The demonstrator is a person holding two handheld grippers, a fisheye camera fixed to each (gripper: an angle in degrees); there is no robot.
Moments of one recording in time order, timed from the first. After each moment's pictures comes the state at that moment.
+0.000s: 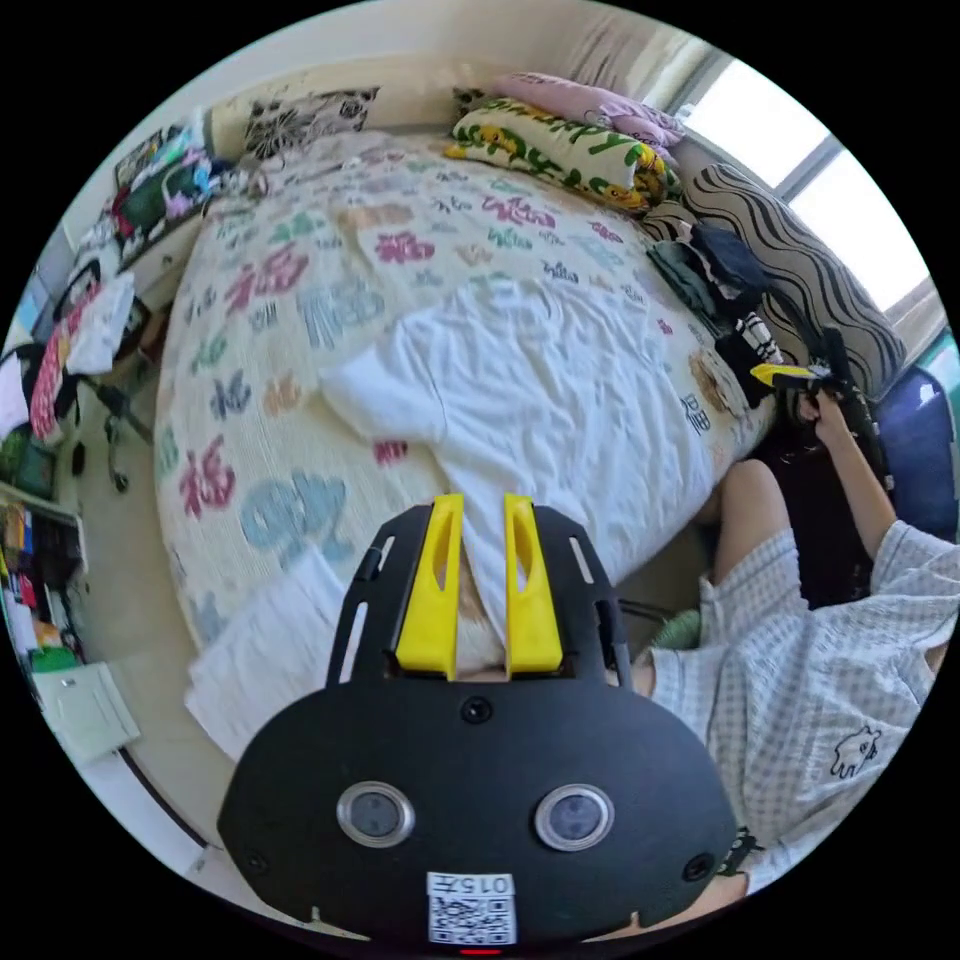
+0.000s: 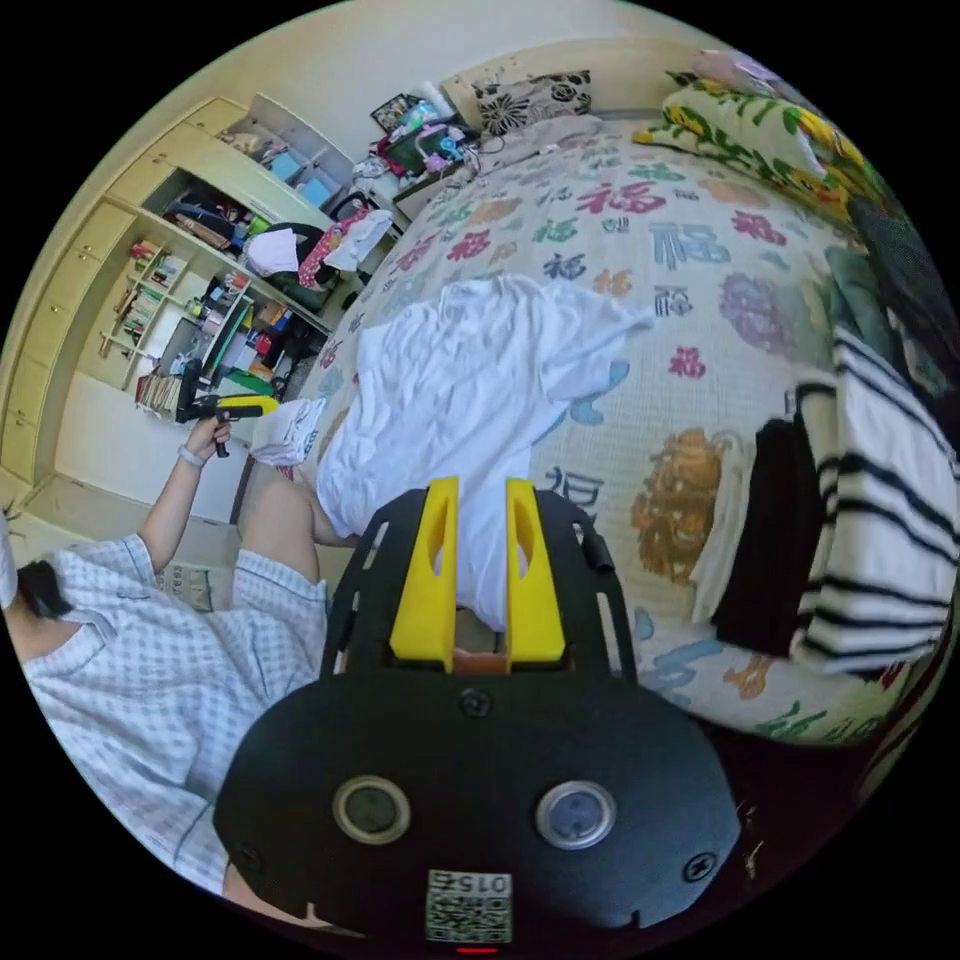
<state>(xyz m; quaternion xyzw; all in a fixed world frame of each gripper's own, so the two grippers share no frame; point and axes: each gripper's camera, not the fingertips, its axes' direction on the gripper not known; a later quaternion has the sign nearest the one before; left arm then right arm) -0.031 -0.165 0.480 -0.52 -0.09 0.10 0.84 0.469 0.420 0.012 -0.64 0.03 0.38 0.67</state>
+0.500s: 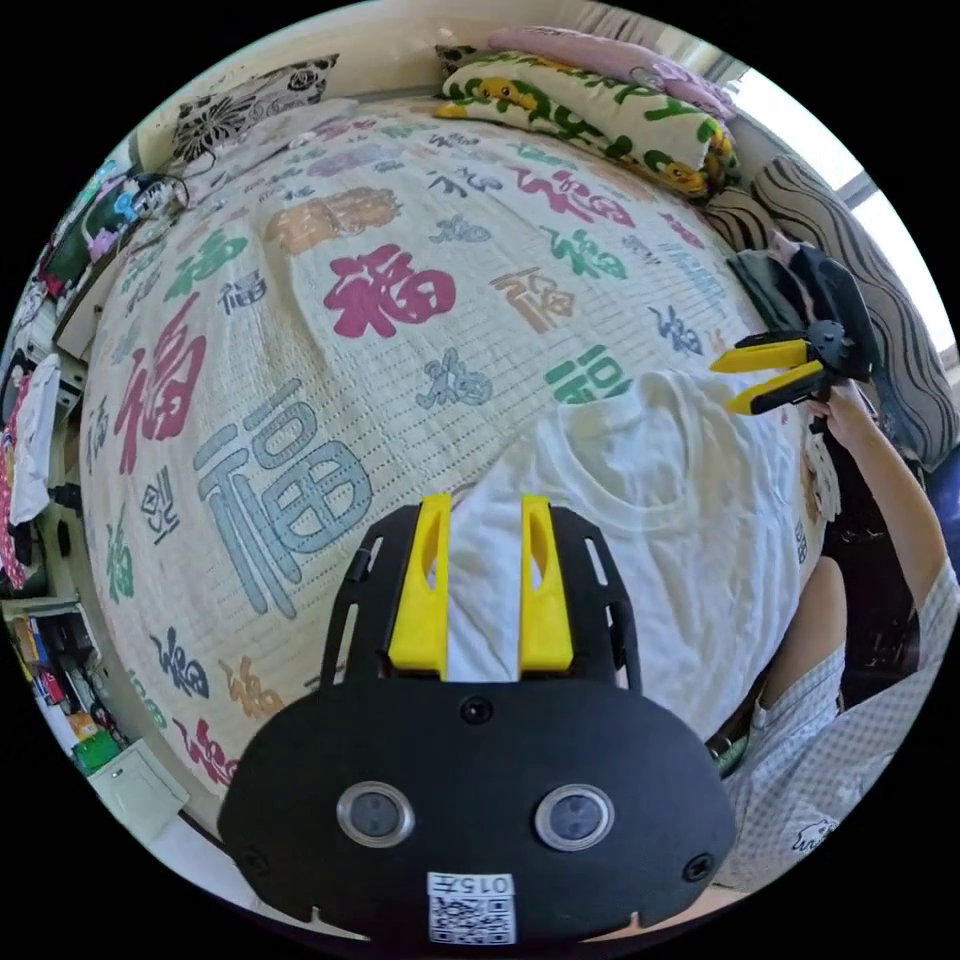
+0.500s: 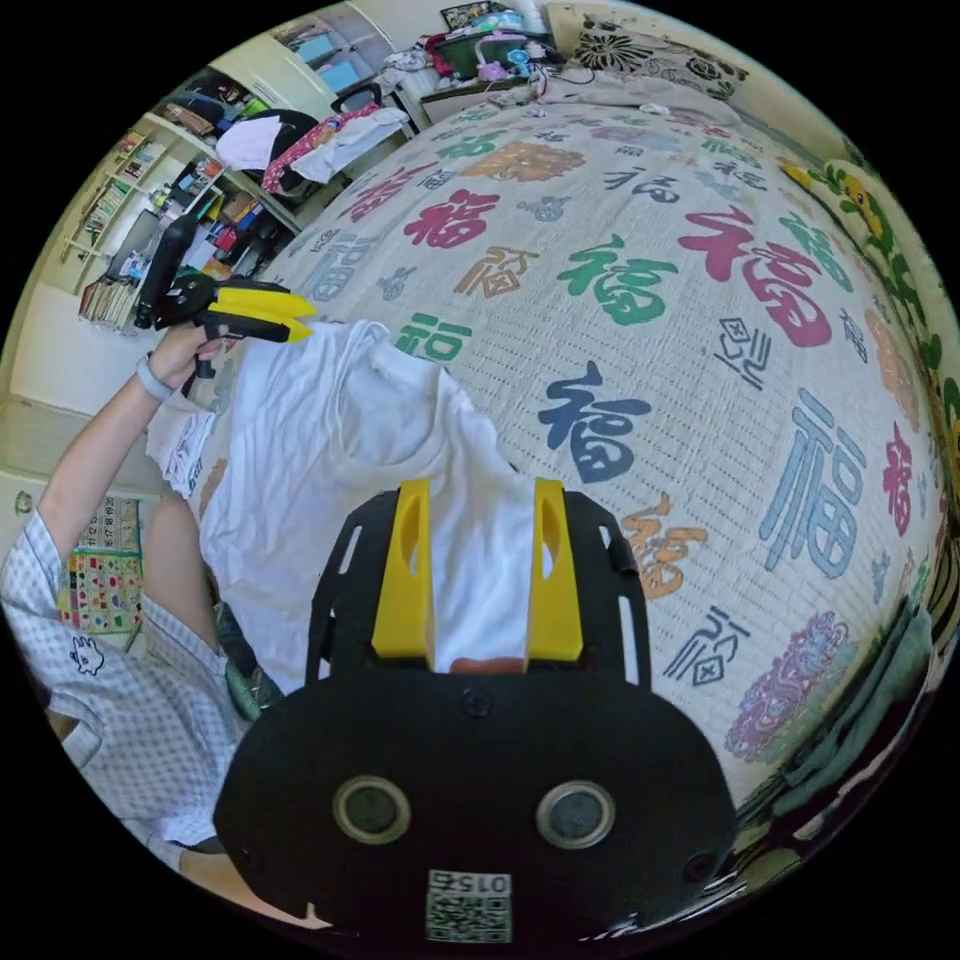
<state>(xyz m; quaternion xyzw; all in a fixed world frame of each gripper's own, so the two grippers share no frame) -0.083 -0.157 0.846 -0.59 -0.09 0.10 0.79 0.584 0.626 0.333 -0.75 -0.06 0.27 0.60</state>
